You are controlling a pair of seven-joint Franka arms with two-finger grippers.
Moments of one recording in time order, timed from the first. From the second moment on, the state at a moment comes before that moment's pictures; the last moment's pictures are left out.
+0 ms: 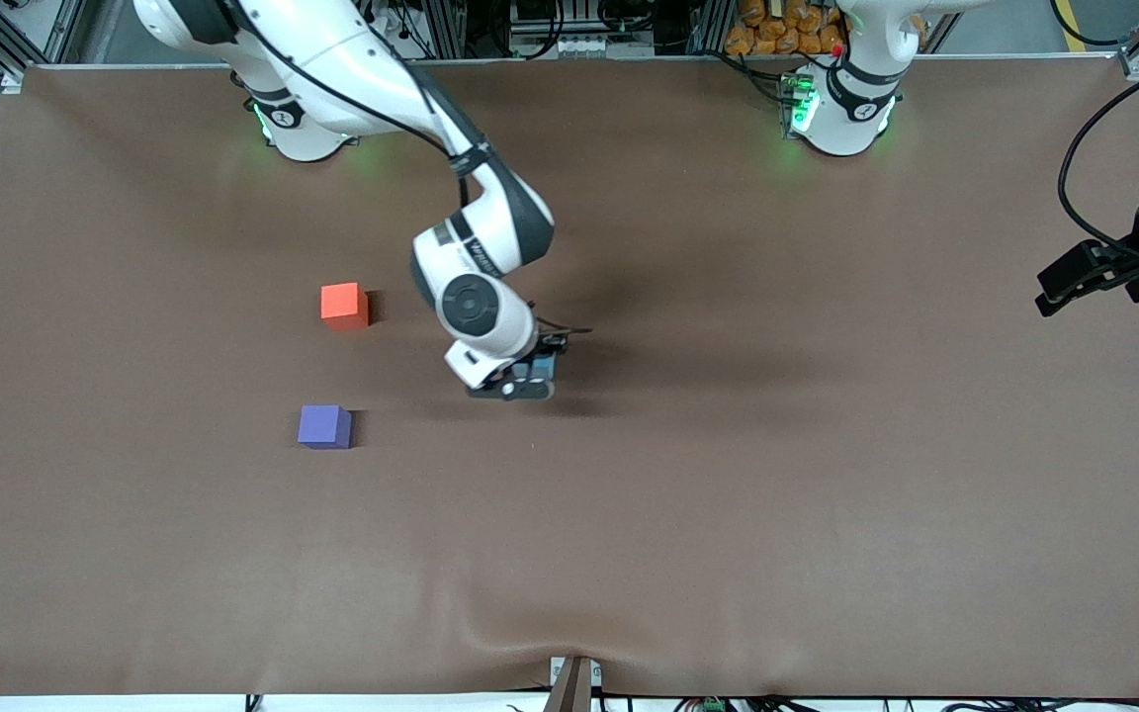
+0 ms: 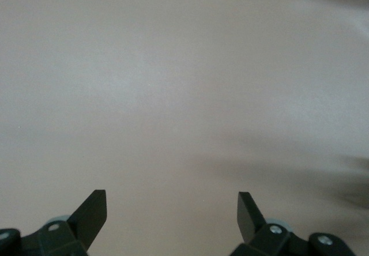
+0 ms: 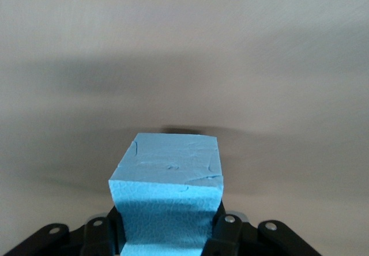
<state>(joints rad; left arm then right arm) 0.04 0.03 -0.09 -1.55 0.04 1.69 -0.19 0.72 0.67 -0.10 -1.59 0.33 2.15 0.52</state>
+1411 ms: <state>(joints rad) 0.07 0.03 -0.08 -1.53 0.04 1.62 -0.19 0.32 0.51 -0.16 -1.81 0.21 1.93 -0.05</state>
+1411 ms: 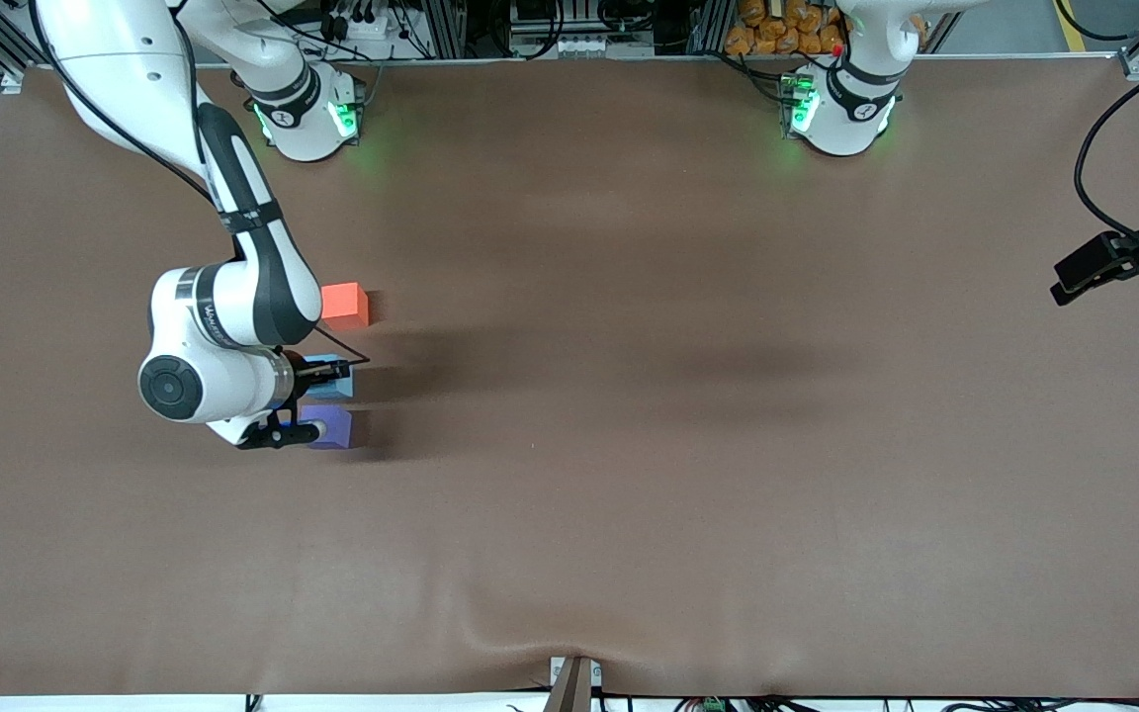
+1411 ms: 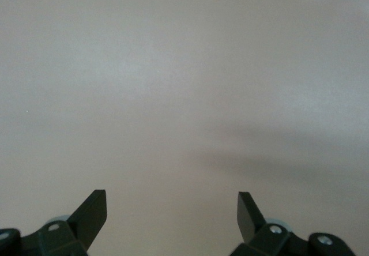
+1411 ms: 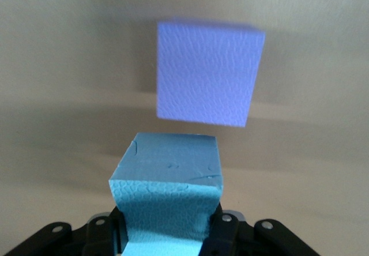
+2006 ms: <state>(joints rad) 0.07 0.03 -0.08 -1.52 0.04 1.60 -0.19 0.32 0.50 -0.16 -1.93 0.21 2.05 -0.06</state>
